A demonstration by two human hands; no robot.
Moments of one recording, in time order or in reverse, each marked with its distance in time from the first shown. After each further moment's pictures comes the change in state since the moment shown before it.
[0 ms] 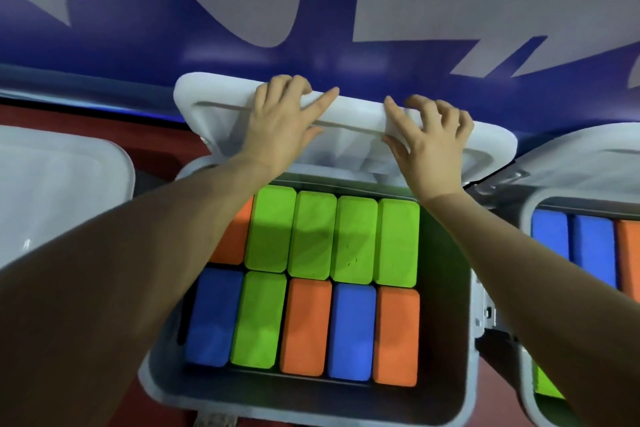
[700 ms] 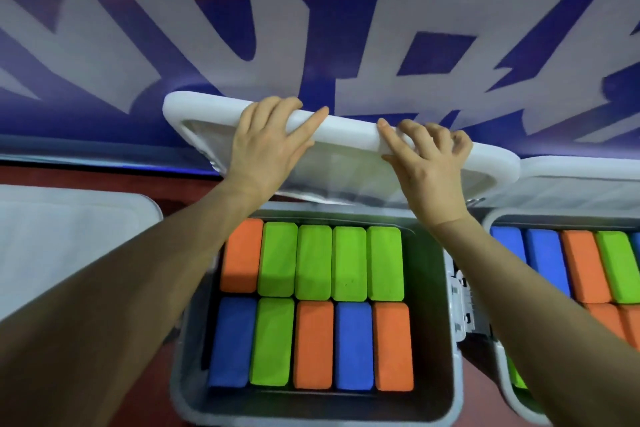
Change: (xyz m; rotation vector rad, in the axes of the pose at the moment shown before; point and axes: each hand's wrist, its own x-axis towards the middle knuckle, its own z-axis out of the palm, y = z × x) left_hand 0.036 -0.015 -0.095 0.009 0.299 0.120; right_hand 0.043 -0.013 -0.106 -0.004 0.198 -0.073
